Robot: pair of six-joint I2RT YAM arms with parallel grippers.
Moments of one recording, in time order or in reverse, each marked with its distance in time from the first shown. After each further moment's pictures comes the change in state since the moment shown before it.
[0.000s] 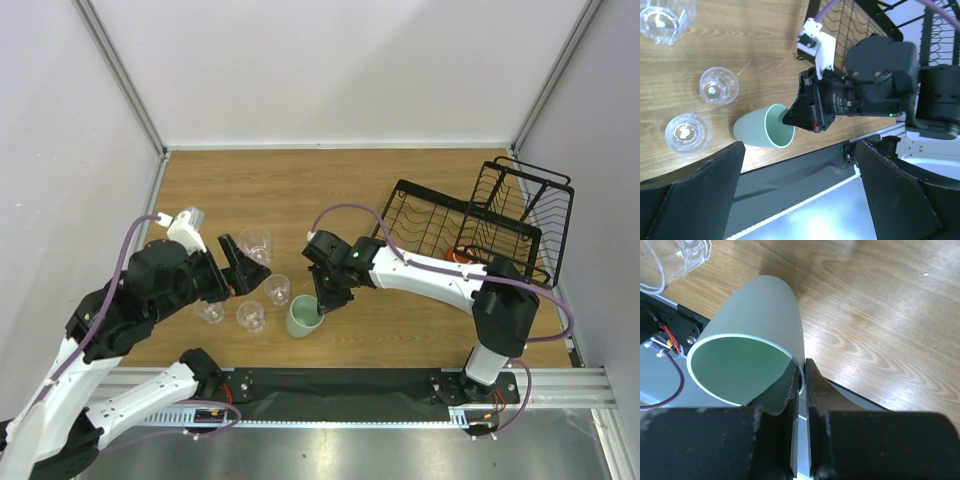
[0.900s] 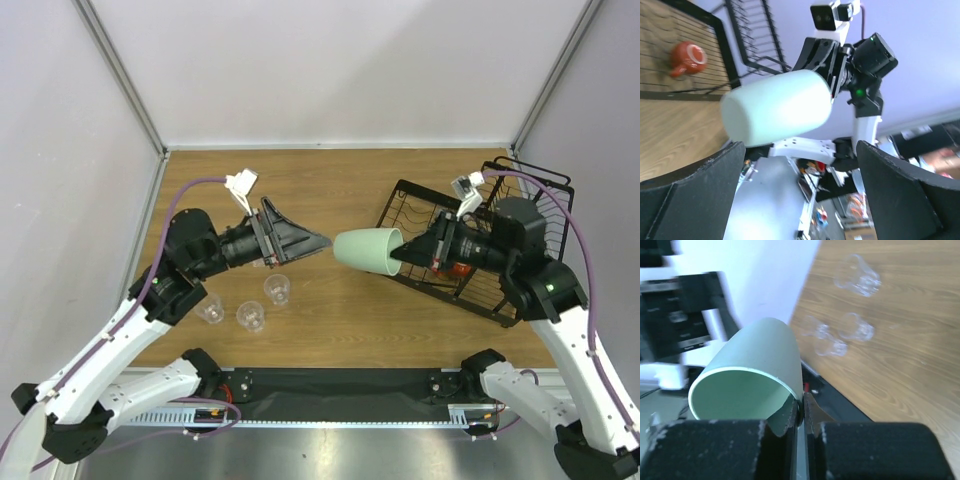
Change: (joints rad) left arm 0.014 0.179 -0.124 0.824 0.537 -0.248; right arm -0.622 -0.867 -0.161 0.069 -0.516 -0.035
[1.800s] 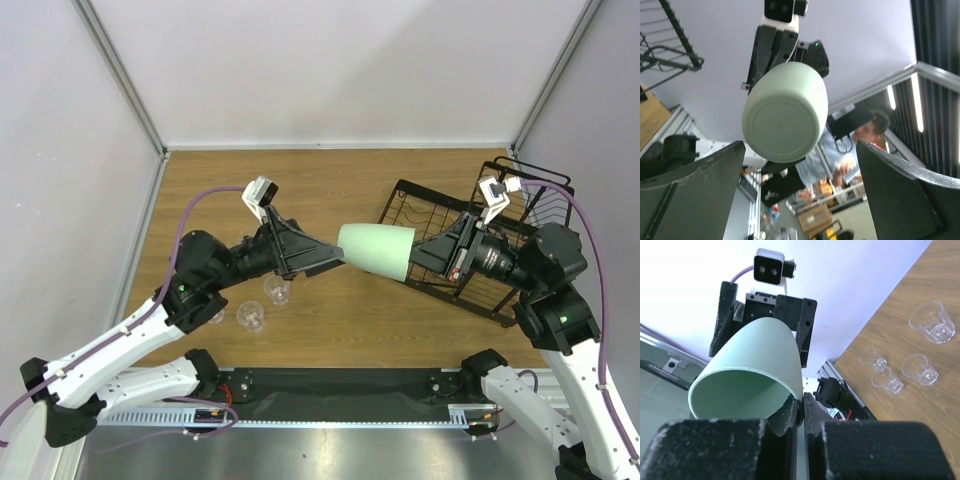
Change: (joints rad) left arm -0.183 0.025 -0.143 0.486 -0.002 -0.247; right arm -0.035 -0.166 -0.098 0.382 -0.161 0.221
